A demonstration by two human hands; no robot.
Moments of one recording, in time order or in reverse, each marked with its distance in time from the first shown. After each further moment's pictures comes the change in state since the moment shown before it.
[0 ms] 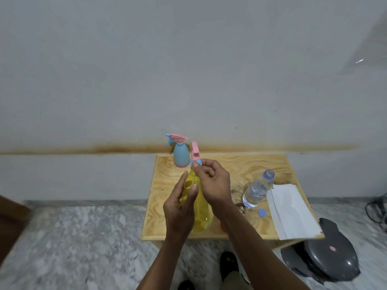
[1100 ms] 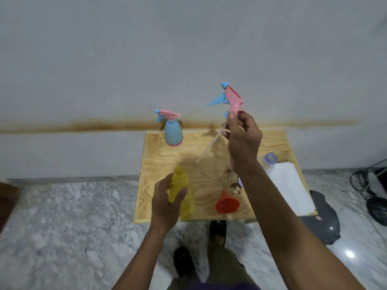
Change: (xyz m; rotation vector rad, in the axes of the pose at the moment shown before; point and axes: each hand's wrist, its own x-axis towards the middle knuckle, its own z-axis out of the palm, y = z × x) left_hand 0.015 -0.083 -0.025 0.307 -0.138 -0.176; right_hand 0.090 -0.022 -0.040 0.041 0.329 -0.161
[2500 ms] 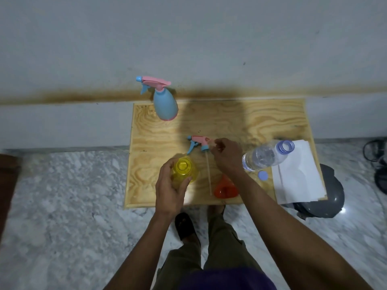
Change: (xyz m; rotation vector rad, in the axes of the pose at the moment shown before) left_hand 0.024 -0.027 0.049 0.097 -0.062 0.027; right_hand 0.025 0.158 -0.049 -0.919 -0.354 0.177
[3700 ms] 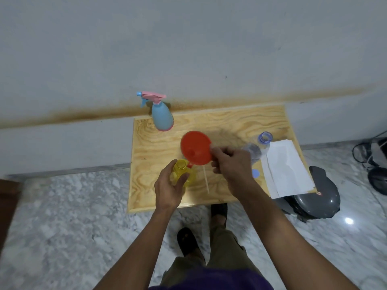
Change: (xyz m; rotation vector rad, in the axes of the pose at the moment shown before) left_hand -0.008 0.009 -0.005 0.060 0.051 -0.067; right_hand -0.105 -0.060 -0.066 0.673 0.030 0.198
